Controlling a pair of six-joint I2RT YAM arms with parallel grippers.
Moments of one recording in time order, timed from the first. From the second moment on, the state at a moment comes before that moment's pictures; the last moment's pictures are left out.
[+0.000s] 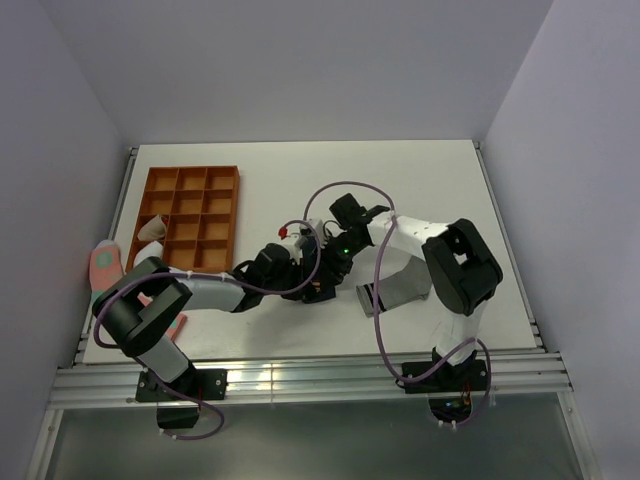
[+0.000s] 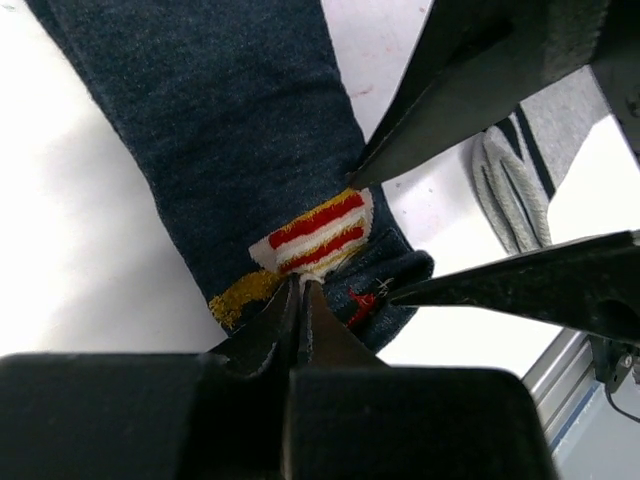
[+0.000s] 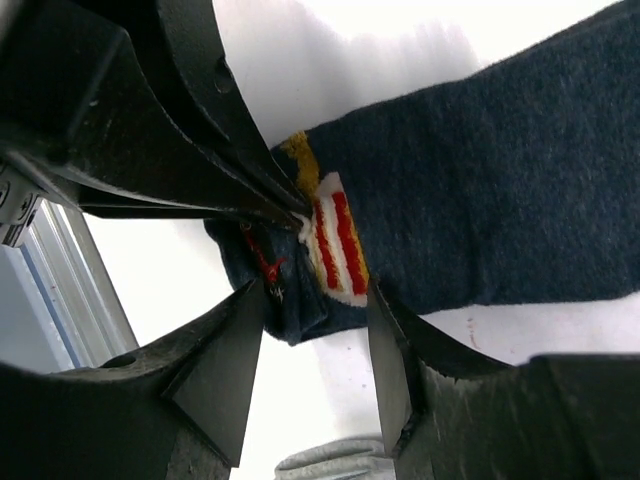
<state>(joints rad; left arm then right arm) -0.80 1.61 0.60 0.34 0.16 -0.63 0.59 1.84 1.17 -0.60 -0.66 -0.38</state>
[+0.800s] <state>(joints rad) -0.77 1.62 0.63 0.26 0.20 -0.67 0.51 1.54 1.00 -0.48 -0.70 -0.49</state>
